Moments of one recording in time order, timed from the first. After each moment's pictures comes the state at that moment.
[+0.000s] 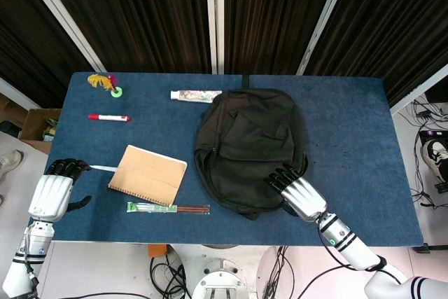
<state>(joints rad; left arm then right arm) -0.17 -1.28 -0.01 -1.50 1.54 1.47 0.13 0.45 -1.42 -0.01 -1.54 -1.73 1.12 -0.27</state>
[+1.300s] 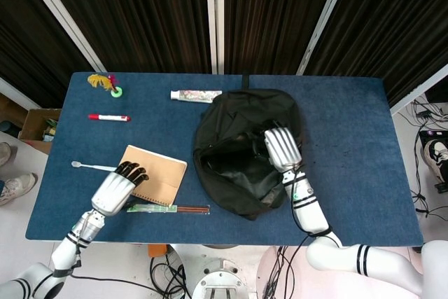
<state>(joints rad) -0.35 -1.58 0.03 -1.13 1.76 1.34 0.10 0.62 -1.68 0.38 -1.61 -1.27 1.15 -0.21</state>
